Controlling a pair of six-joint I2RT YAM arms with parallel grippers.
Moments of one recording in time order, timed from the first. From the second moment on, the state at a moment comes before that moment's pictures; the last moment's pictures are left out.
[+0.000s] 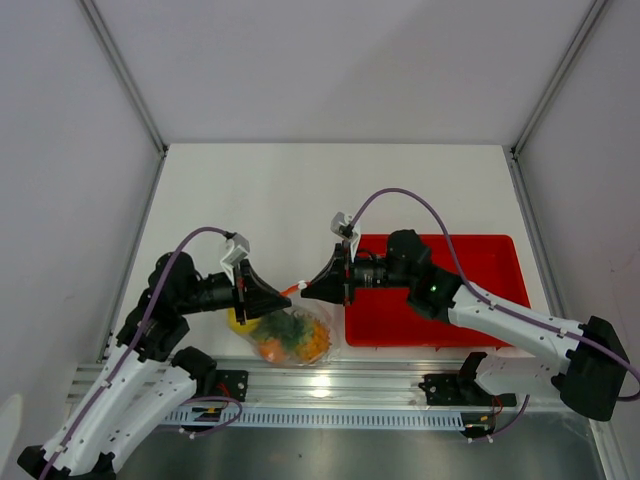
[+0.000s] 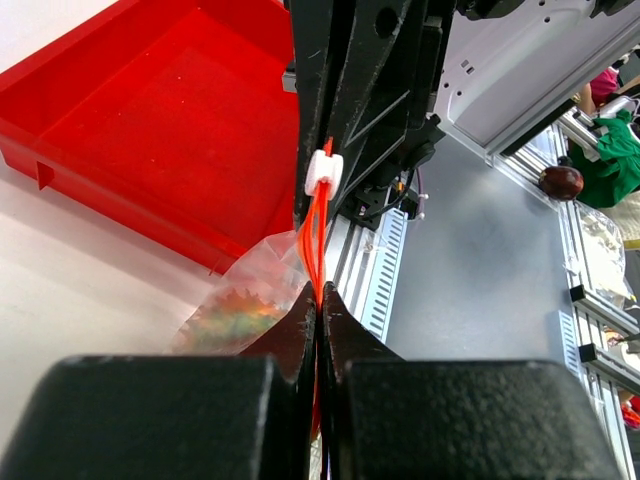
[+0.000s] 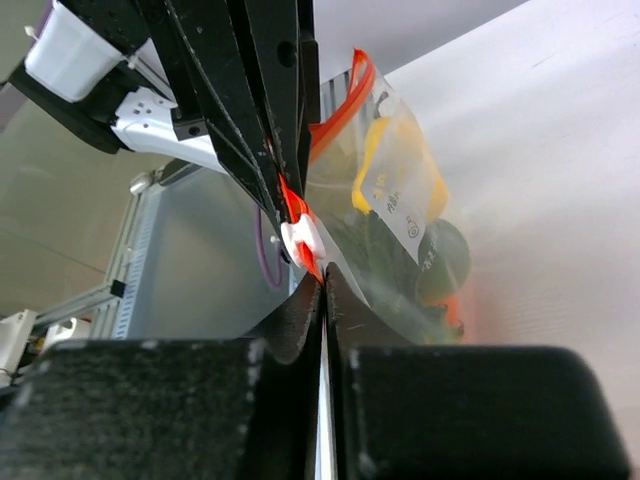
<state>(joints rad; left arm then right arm) -0.49 0.52 0.68 -0.36 0.84 -0.34 0.95 1.16 0.83 0.28 -0.61 0.47</state>
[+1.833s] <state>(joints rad) -0.49 0.54 0.67 -0.13 0.84 -0.46 1.02 1.18 0.83 0.37 -0.55 0.60</state>
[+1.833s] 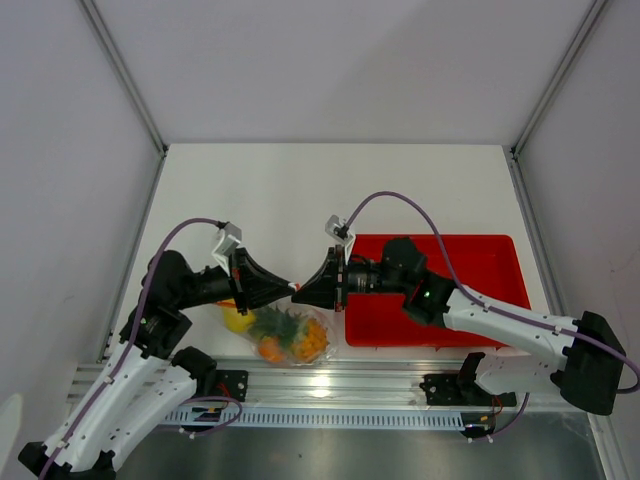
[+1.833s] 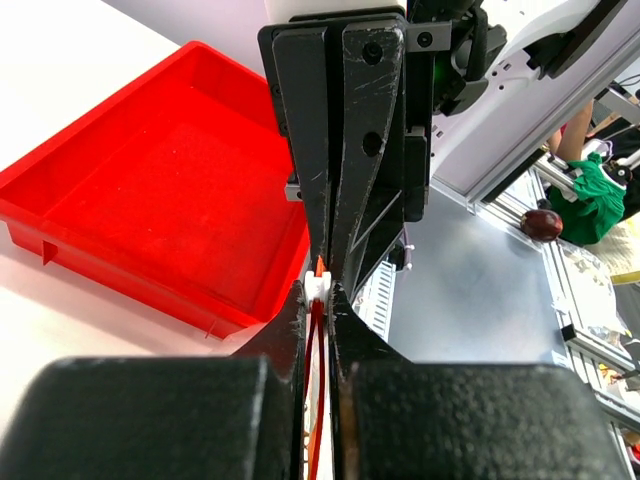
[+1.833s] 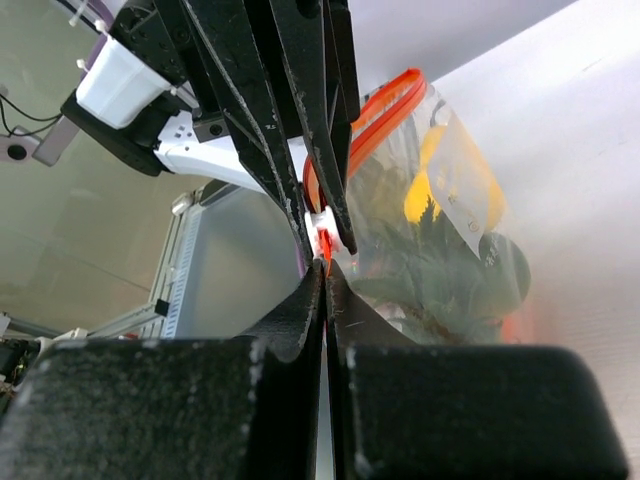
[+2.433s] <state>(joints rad) -0.49 0.53 0.66 -0.23 0.81 -0.46 1.00 1.13 0.65 0.62 -0.42 0.73</state>
